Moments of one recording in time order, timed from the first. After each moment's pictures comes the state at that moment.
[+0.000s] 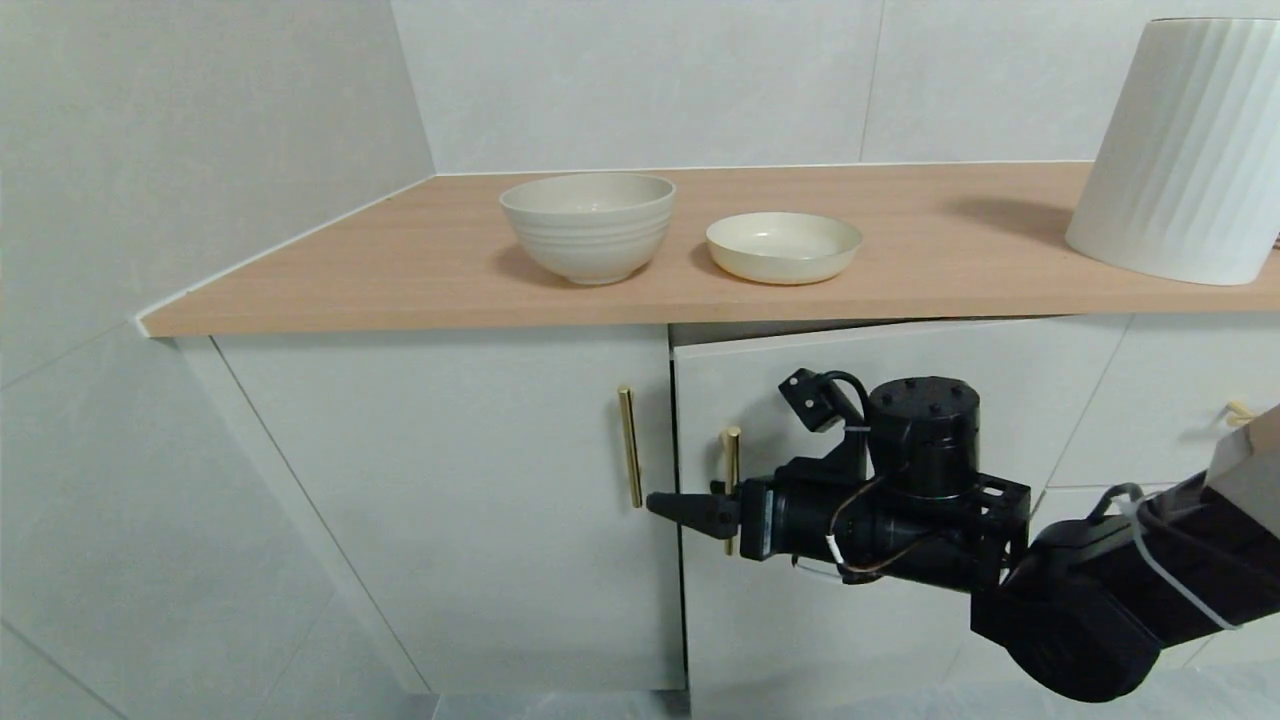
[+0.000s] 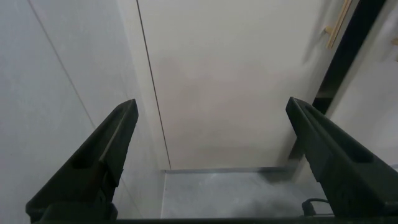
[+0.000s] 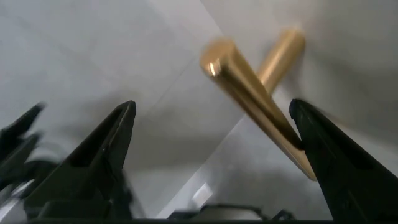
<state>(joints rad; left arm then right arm) 0.00 0.00 0.00 0.00 0.00 0.00 0.72 1.96 -0.83 -0.93 0.36 0.50</state>
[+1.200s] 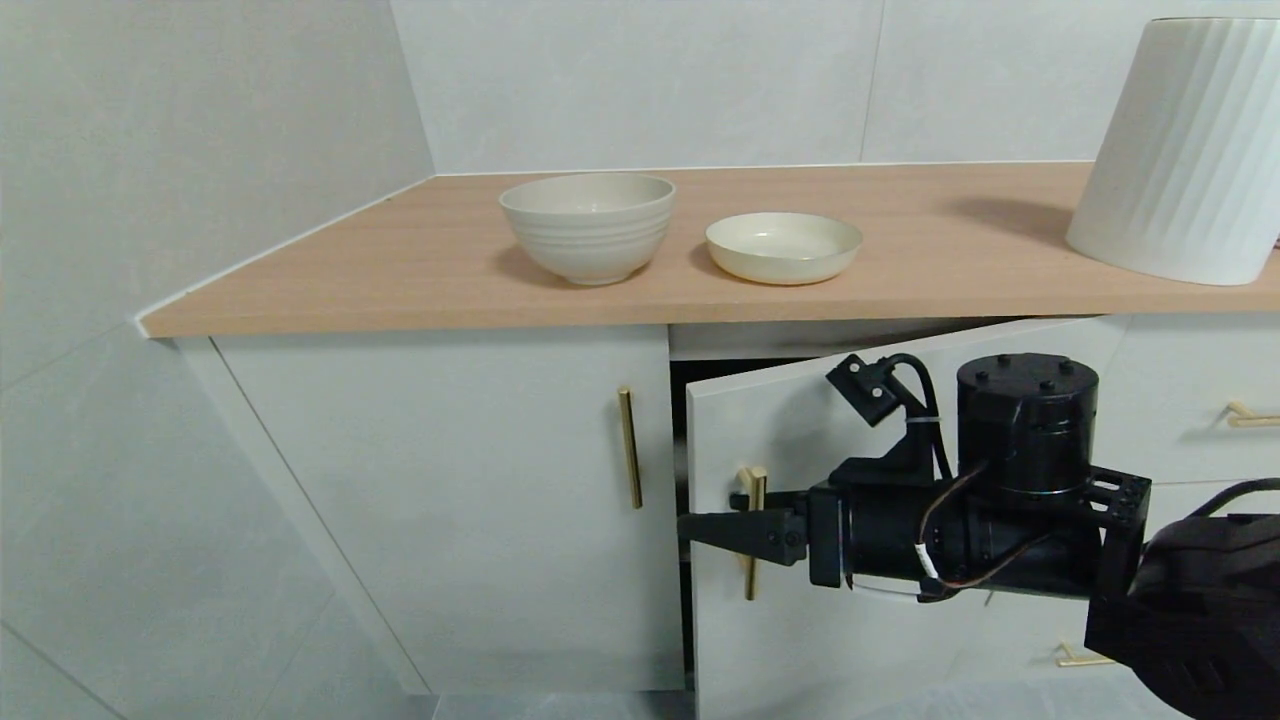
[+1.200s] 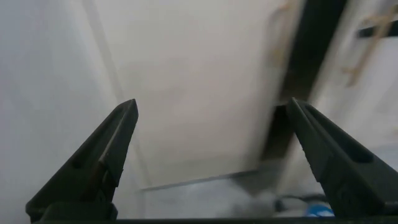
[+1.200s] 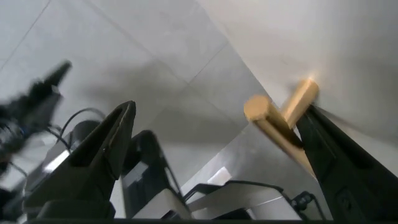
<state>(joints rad) -0.01 0.11 -0.20 0.06 -0.16 0.00 0.71 1.78 -0.74 -0.83 0.52 0.50</state>
